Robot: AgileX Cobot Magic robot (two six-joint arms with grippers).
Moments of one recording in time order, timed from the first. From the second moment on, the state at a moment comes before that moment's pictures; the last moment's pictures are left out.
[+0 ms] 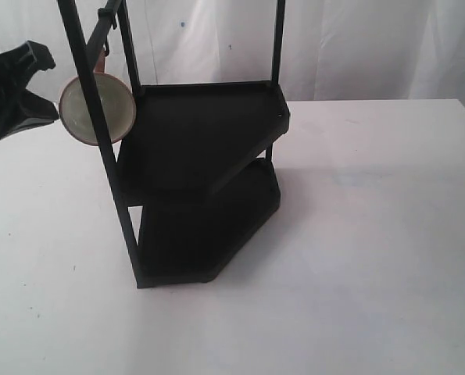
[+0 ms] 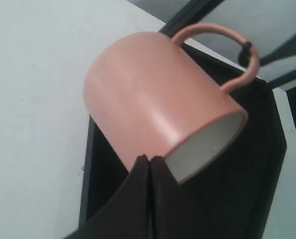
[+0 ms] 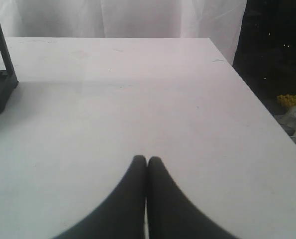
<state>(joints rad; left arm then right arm) -0.17 1.13 -0.85 -0.47 0.37 -0.22 -0.03 0.01 0.00 -0.06 0.35 0.08</state>
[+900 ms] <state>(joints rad) -0.23 1.14 -0.90 -0.46 0.32 0.20 -0.03 0.01 0.00 -0.06 0.35 0.08</state>
